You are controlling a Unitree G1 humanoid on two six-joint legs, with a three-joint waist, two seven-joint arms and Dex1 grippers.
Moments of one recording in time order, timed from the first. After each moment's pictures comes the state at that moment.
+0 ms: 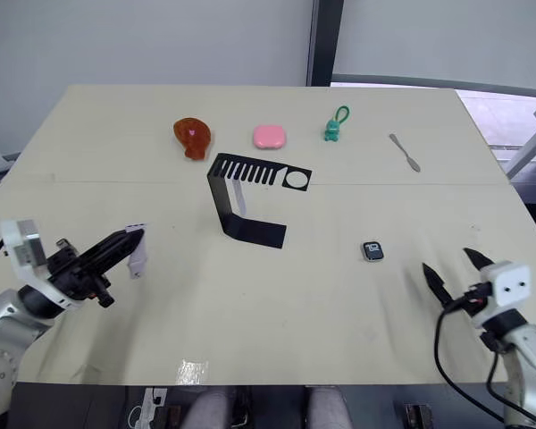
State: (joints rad) left arm 0.08 0.62 0.46 -0.49 -0.91 0.53 -0.67; right arm 0.09 -0.55 -0.43 -0.01 0.34 0.02 0.64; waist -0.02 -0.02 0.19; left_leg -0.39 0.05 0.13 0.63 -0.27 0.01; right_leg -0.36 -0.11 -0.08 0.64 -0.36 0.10
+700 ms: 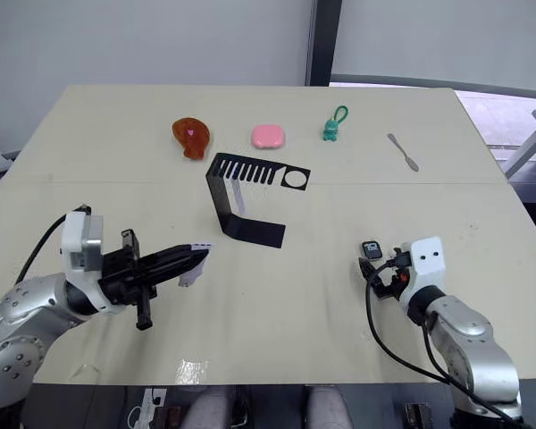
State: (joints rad) left arm -0.04 0.69 0.26 -0.62 -0.92 0.58 -0.74; right arm -0.01 -0.45 -0.23 -0.41 0.36 0.65 0.35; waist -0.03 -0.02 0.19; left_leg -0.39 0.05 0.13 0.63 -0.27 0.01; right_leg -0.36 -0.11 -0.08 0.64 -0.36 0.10
